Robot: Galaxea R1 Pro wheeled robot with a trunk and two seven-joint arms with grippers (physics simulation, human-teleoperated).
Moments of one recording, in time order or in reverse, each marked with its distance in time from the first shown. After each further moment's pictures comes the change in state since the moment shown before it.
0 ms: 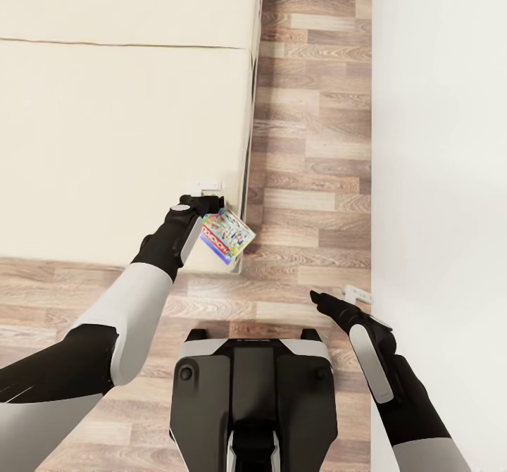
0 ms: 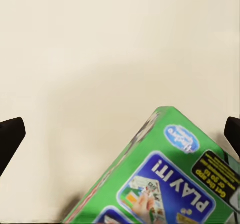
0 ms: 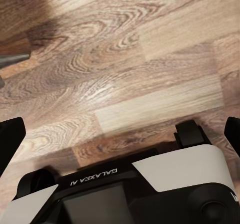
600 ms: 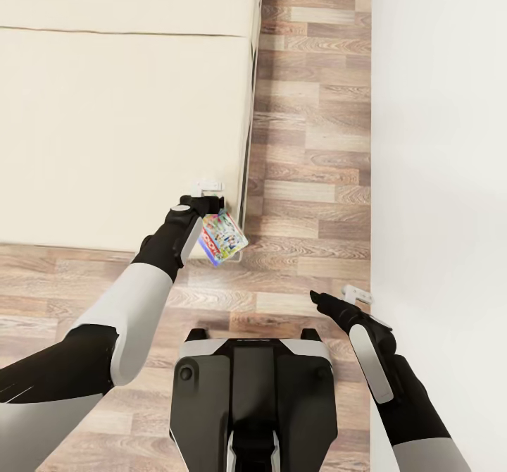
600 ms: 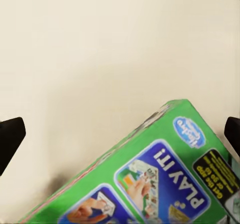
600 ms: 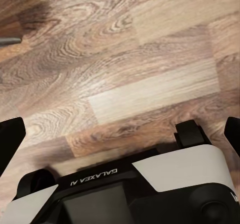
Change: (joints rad) left arm 0.001 0.000 0.000 0.003 0.000 0.000 0.000; right arm 0.000 0.000 0.001 0.000 0.000 -0.001 0.000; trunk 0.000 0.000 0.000
